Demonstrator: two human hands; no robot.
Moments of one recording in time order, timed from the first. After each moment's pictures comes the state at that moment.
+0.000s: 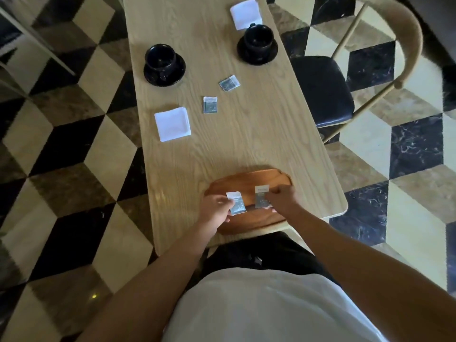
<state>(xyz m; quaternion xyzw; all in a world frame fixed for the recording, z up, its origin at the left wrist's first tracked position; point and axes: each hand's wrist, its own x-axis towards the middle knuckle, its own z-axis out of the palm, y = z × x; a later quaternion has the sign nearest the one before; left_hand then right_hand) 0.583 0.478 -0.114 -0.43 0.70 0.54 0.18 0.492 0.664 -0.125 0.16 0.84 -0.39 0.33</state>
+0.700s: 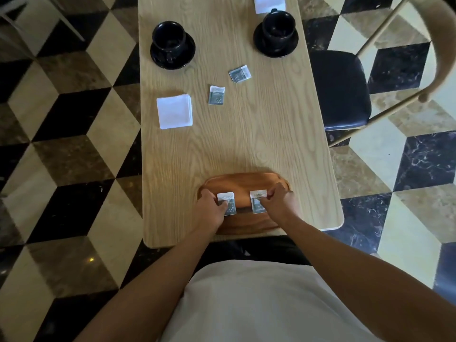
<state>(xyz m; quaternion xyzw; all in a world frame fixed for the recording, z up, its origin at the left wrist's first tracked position) 0.579 0.497 -0.122 -0.45 0.80 0.37 0.16 0.476 0.675 -0.136 -0.01 0.93 -0.25 0.29</state>
